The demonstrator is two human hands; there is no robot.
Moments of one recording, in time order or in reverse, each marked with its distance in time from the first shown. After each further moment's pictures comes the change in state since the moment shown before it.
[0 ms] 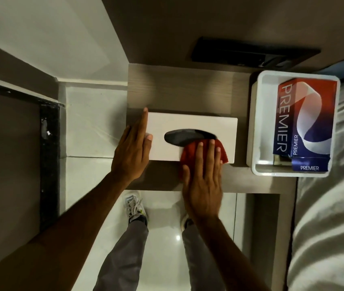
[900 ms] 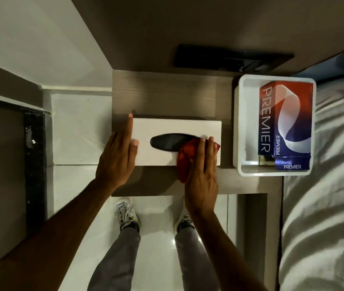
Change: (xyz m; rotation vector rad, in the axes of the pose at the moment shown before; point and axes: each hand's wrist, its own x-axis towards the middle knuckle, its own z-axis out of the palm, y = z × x) left_hand 0.001 -0.001 -0.003 -0.026 0.010 0.032; right_hand 0.024 0.010 -0.021 0.154 -0.017 0.094
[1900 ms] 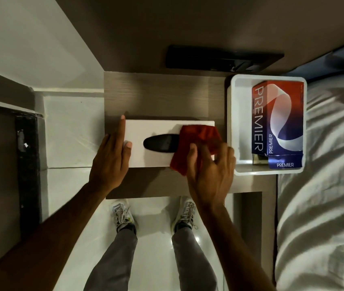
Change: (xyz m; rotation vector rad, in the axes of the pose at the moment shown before) left_hand -0.001 0.004 -0.002 -0.012 -0.005 -0.009; right_hand 0.020 -0.012 -0.046 -0.041 0.336 -0.060
